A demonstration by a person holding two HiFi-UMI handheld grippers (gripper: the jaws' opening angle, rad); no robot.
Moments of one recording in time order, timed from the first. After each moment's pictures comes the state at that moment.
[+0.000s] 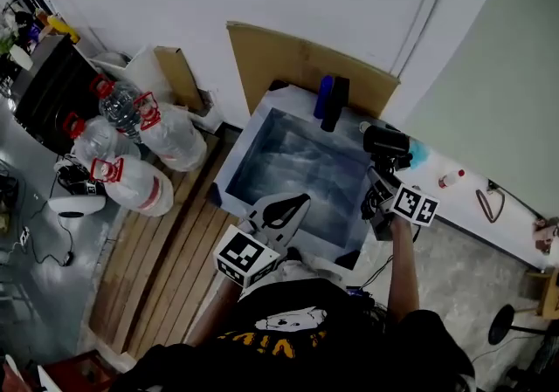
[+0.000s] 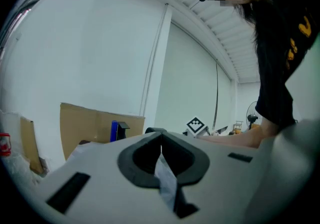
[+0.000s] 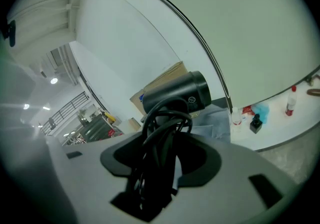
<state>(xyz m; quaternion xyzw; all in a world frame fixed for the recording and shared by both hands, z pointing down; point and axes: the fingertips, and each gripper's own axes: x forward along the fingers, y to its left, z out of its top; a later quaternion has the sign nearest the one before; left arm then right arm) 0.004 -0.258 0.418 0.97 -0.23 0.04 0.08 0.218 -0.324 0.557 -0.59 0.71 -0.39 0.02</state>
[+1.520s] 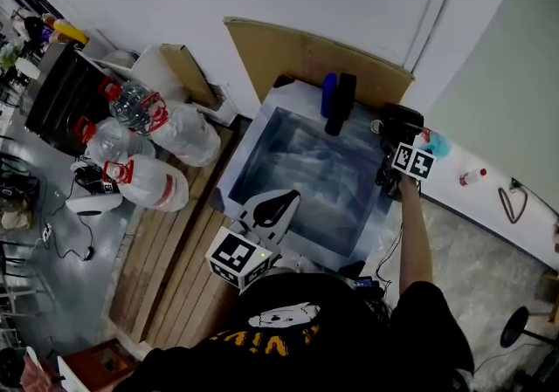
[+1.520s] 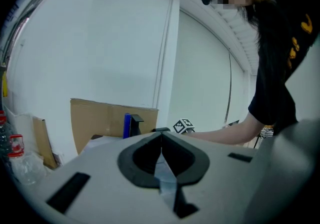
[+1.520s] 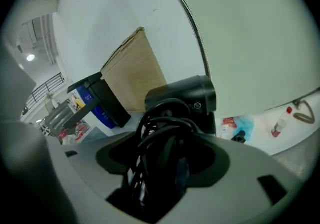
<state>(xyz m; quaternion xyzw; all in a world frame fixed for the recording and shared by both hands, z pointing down) 0.008 -0.308 0.444 0.95 -0.29 0.09 0.10 0.312 -0.449 0.662 -0.67 0.64 -0.38 -0.09</state>
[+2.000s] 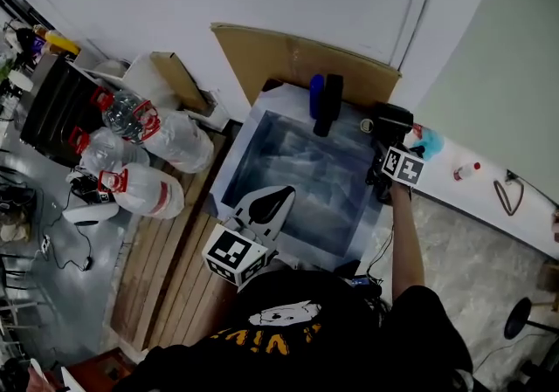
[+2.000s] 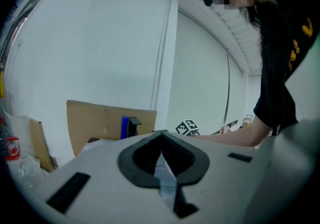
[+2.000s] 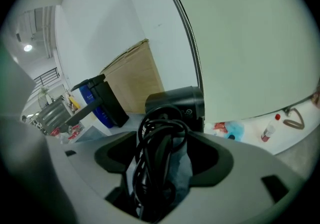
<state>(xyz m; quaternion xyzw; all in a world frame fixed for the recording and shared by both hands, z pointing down) 0.020 -0.315 0.442 0.95 -0.28 0.09 0.09 0.316 -0.428 0.646 -0.70 0.61 -0.35 -0.10</state>
